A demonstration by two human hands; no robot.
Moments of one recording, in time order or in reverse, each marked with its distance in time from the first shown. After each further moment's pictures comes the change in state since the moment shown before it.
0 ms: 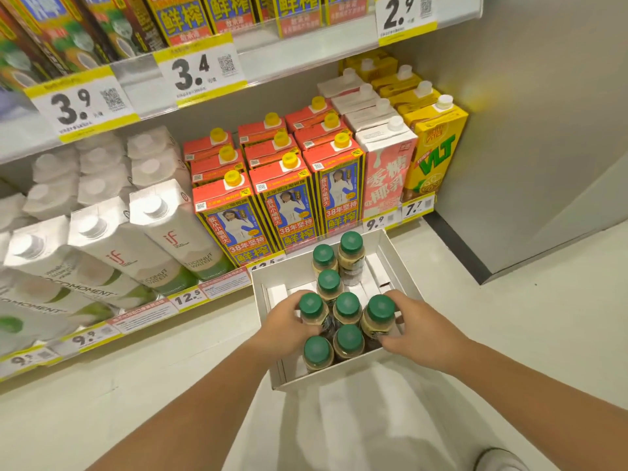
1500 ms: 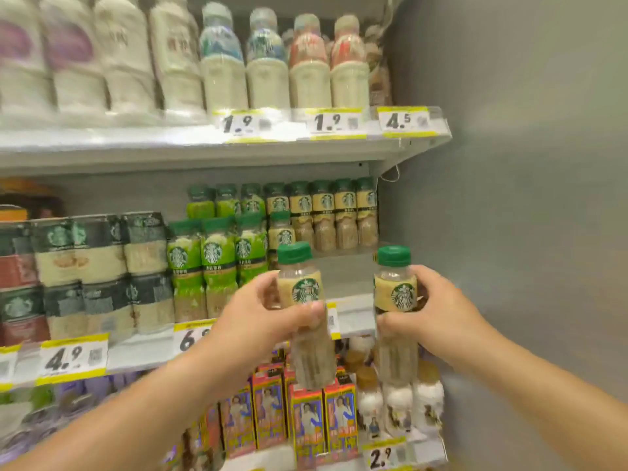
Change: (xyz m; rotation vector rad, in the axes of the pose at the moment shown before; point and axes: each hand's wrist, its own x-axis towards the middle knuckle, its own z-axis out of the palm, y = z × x) left_hand -0.126 0.542 -0.244 -0.319 0.447 0.710; right_hand -0.049 -0.327 -0.484 0.343 0.587 -0.643
